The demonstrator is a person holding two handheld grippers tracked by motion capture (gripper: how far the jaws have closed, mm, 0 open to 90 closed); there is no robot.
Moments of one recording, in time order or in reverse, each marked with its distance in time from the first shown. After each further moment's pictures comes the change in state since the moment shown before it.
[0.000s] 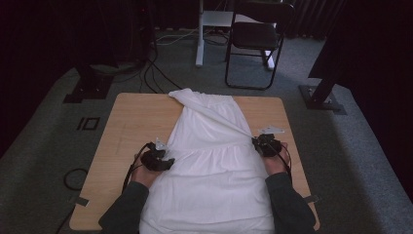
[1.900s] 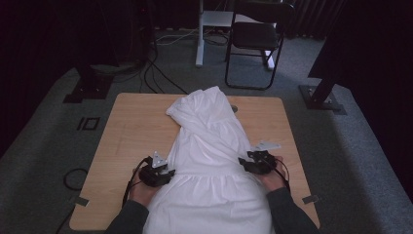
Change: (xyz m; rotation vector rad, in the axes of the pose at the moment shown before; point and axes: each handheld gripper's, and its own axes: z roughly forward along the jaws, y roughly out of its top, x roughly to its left) left arm -0.032 -0.035 -0.022 -0.092 -0.030 0.010; right arm 0.043 -0.027 -0.027 0.014 0.222 -0.066
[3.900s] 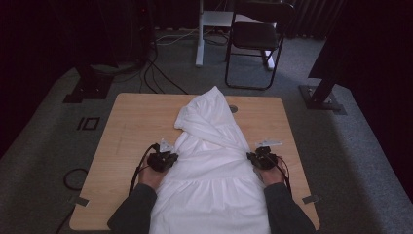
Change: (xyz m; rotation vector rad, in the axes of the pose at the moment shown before) left arm 0.015 0.024 0.029 -0.023 -0.035 -0.029; right arm -0.035 -0.025 0.033 0.046 -0.057 0.124
